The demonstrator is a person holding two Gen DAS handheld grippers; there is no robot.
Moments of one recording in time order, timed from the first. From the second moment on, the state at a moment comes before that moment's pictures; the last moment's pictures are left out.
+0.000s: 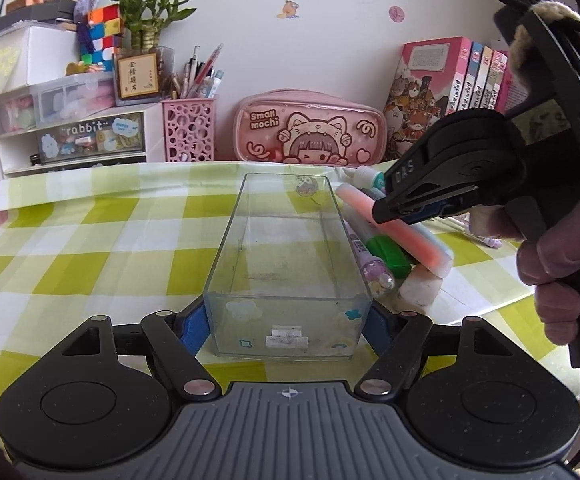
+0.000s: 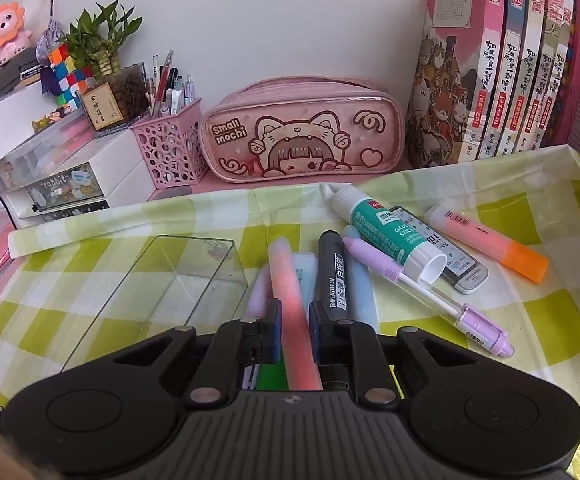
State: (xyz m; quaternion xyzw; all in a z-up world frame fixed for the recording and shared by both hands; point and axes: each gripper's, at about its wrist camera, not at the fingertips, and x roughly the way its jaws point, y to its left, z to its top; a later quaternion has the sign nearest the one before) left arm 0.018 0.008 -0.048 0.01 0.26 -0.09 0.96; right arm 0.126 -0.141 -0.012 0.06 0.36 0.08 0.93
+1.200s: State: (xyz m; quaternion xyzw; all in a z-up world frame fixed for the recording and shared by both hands) left arm 0.017 0.006 -0.060 0.02 0.25 -0.12 0.96; right arm 0.126 -0.166 0.016 0.22 0.39 0.14 0.88
